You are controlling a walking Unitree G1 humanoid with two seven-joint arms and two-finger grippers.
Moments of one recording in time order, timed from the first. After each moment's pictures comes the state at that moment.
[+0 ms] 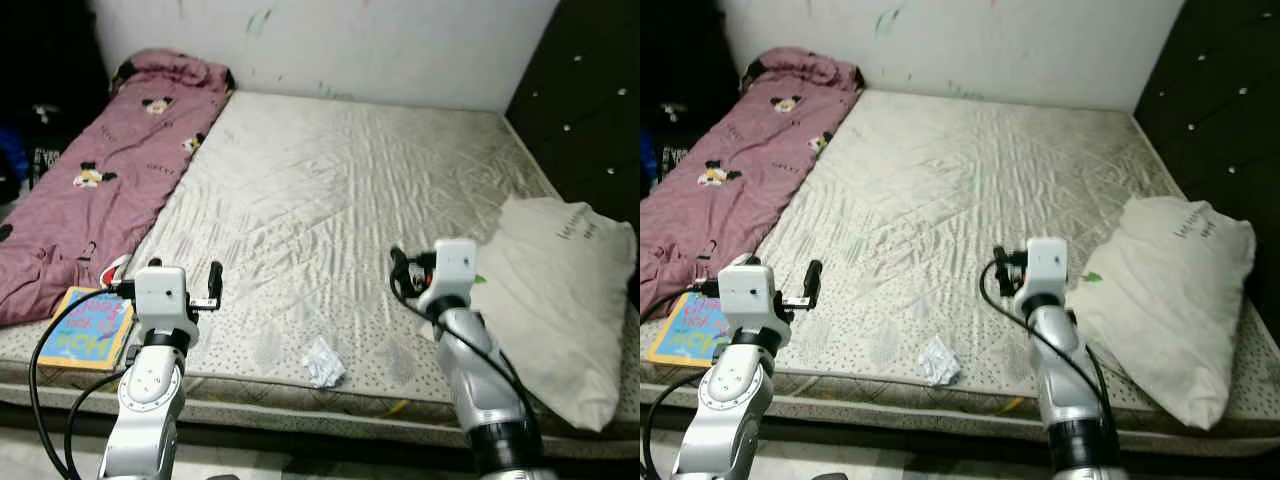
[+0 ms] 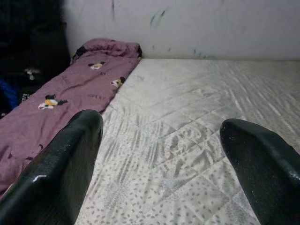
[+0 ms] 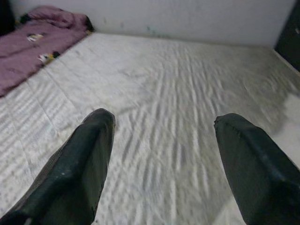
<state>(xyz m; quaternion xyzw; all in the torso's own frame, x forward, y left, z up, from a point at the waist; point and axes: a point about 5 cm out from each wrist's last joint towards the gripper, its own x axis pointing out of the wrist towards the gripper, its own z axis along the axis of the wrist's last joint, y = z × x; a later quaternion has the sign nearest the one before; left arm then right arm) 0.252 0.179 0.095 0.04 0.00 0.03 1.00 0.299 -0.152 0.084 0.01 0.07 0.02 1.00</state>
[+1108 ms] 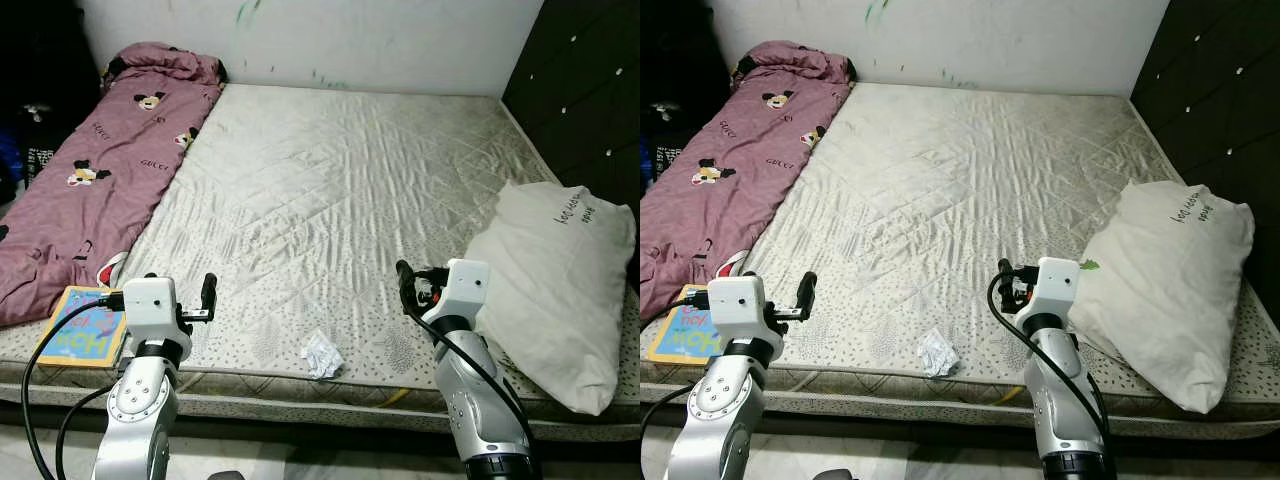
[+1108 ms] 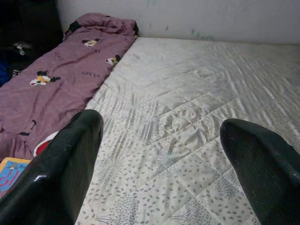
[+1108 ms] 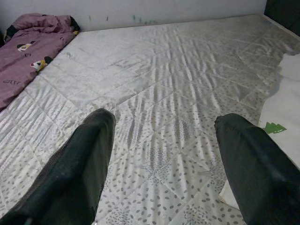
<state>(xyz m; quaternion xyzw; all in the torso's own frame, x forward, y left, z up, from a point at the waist) 0.242 0.187 0.087 0.00 0.04 0.03 1.00 0.278 -0.148 0.086 0.07 0.07 0.00 0.99</state>
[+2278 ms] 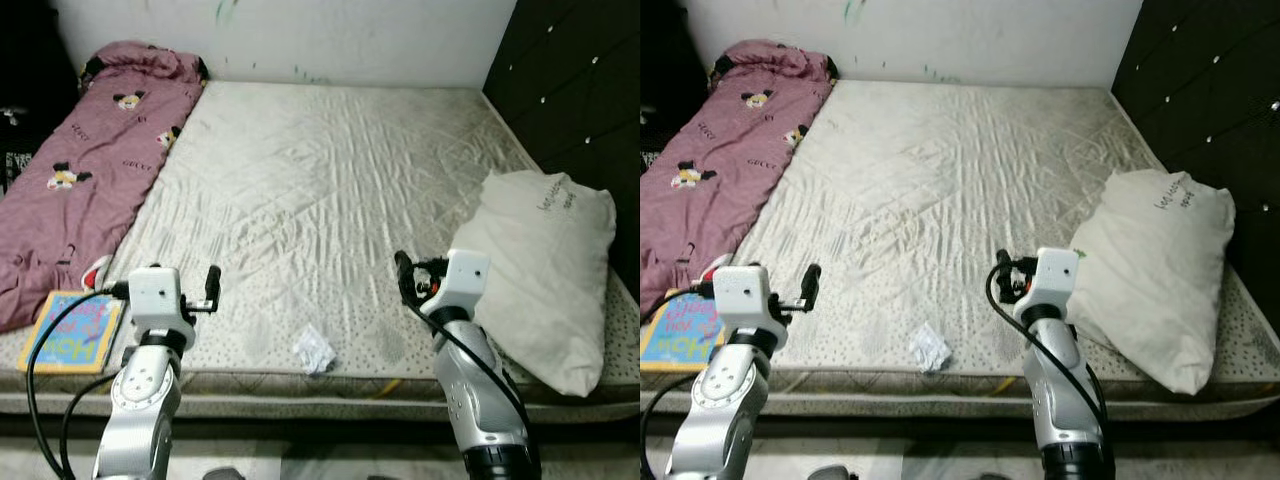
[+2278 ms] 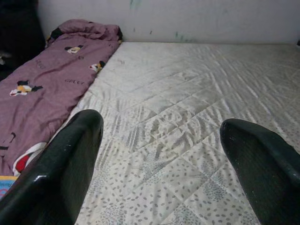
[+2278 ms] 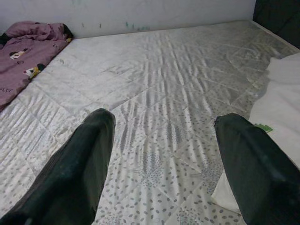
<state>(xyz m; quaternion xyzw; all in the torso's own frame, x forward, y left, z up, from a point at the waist) 0.252 0.183 0.093 0.01 0.03 0.02 1.00 0.286 -0.146 0.094 0.07 0.05 0.01 1.00</state>
